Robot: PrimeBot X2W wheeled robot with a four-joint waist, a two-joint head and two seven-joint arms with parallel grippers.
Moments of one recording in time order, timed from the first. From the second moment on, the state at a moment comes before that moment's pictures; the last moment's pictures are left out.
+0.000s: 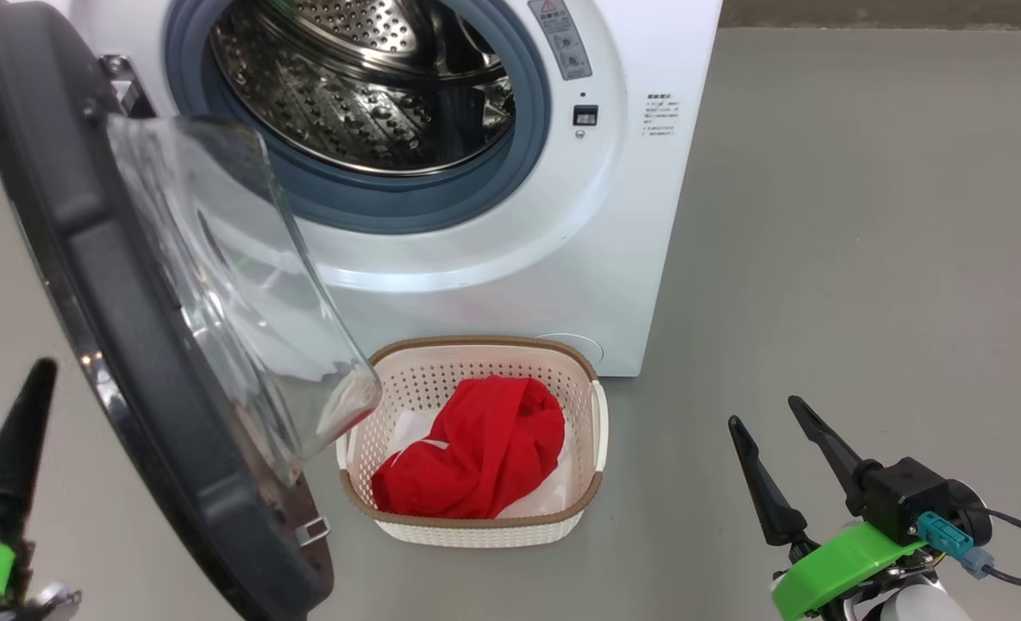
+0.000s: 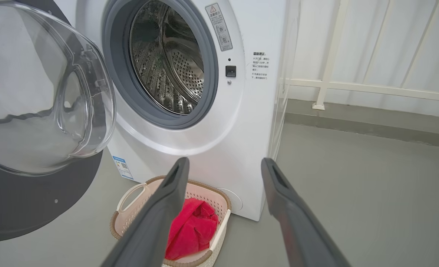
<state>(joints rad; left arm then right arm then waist) -0.13 0.06 0.42 -0.15 -1.22 0.11 0.45 -0.10 -0.11 0.14 0.32 0.25 0.13 -0.26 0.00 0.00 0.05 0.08</state>
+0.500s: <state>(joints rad) 0.03 0.18 0.20 -0.03 -0.55 -0.12 -0.10 -0.10 -0.11 0.14 0.32 0.25 0.13 -0.26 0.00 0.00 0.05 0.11</state>
